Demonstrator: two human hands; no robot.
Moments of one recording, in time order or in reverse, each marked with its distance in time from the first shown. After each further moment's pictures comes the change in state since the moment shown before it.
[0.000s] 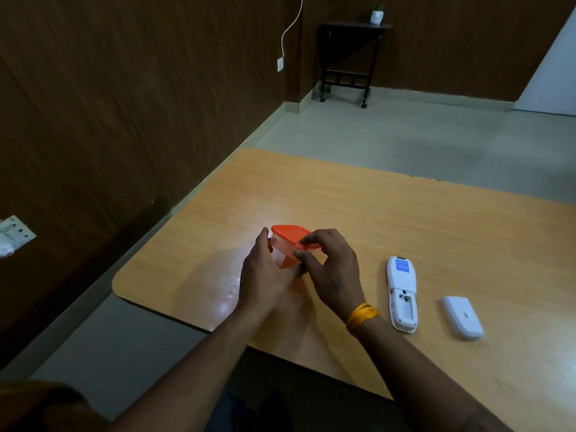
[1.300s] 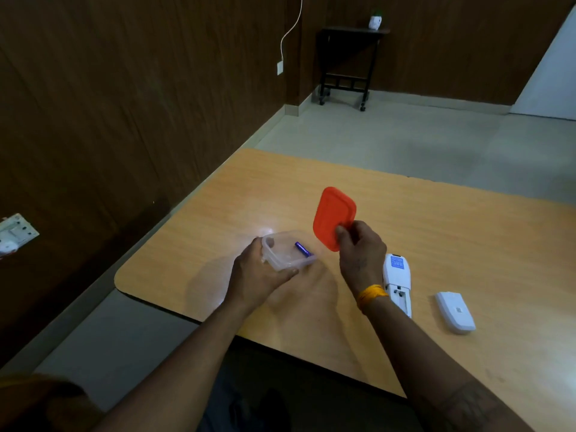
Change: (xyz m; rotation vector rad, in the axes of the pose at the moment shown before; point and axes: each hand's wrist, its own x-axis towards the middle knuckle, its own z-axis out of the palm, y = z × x) left_hand -0.003 -0.025 -0.010 0.049 0.024 0.145; right_hand 0.014 0.029 -0.026 0.051 0.277 0.300
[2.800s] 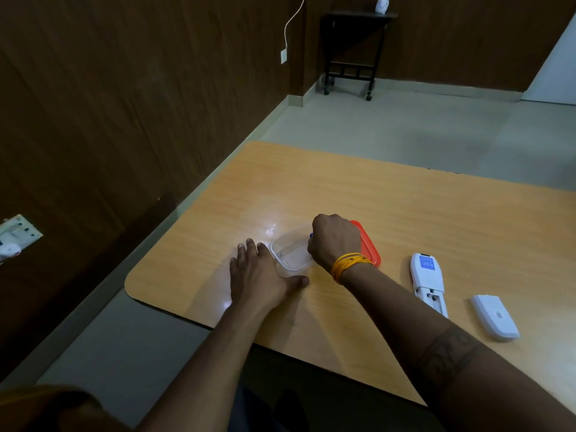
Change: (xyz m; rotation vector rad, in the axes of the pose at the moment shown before) left_hand 0.020 -0.012 -0.013 0.573 -0.175 -0.204; right_hand 0.012 -0.060 0.071 -0.885 -0.477 -0.255
